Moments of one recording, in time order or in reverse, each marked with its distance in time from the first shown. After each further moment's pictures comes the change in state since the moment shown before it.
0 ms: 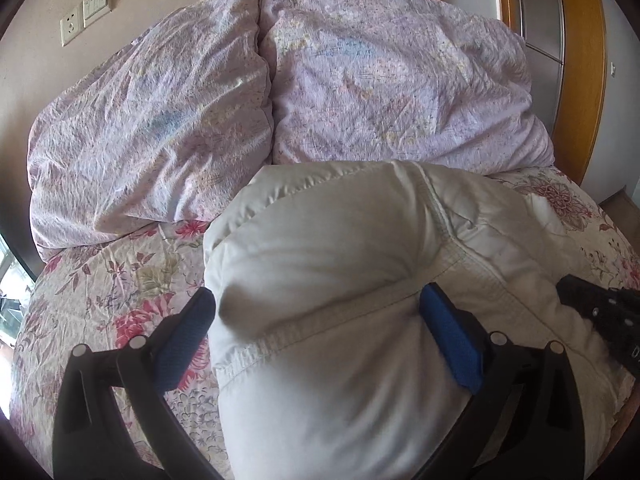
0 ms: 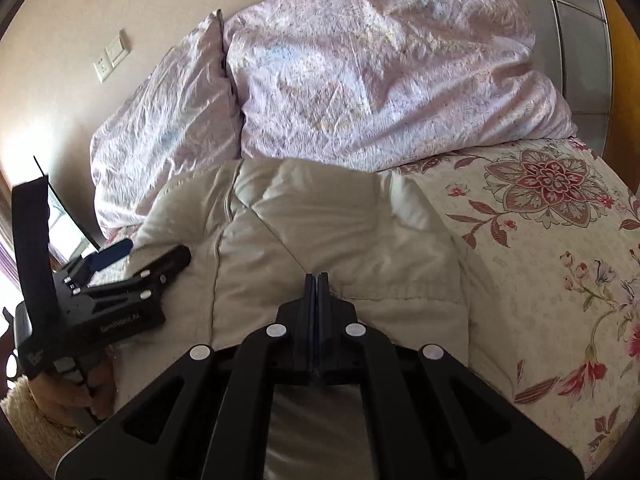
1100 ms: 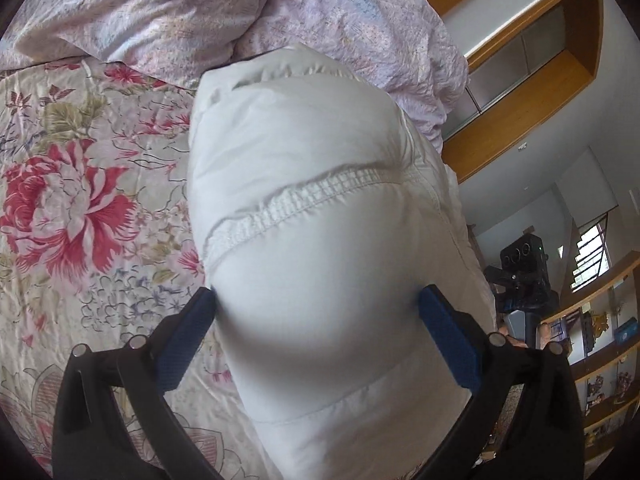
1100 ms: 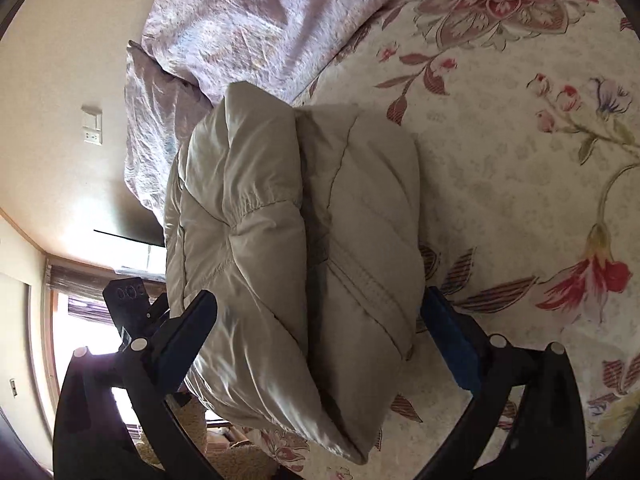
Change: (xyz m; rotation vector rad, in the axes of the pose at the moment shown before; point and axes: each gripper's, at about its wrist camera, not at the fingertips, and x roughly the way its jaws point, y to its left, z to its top) left arm 0.008 0.092 -0.047 -0.334 0.269 -0.681; right arm 0.006 -0.117 0.003 0.459 0.420 0.373
